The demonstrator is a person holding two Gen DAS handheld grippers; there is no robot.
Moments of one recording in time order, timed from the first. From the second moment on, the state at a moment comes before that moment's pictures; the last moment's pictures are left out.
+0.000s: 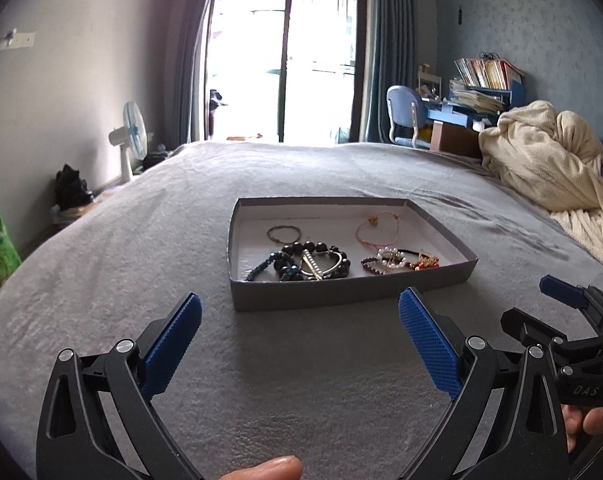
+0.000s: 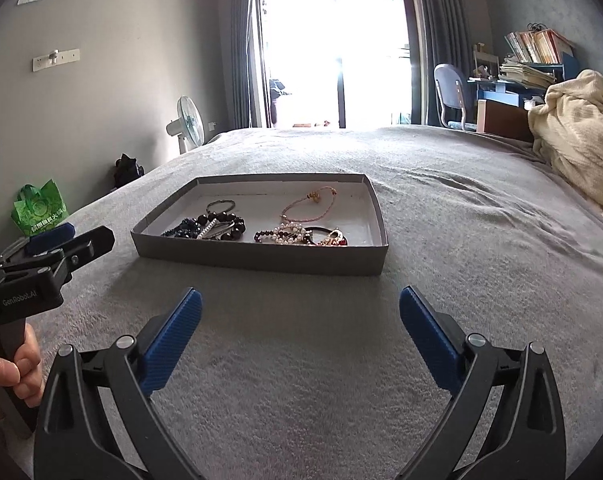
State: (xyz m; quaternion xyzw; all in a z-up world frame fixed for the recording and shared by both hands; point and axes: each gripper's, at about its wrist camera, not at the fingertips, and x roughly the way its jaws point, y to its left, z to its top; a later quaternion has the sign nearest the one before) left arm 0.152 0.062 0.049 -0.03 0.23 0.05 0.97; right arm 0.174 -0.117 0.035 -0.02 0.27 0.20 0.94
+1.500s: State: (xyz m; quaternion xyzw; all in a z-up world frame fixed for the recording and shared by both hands) left arm 0.159 0.051 0.040 0.01 0.25 0.05 0.97; right arm 0.176 -0.121 0.030 -0.01 0.27 0.19 0.94
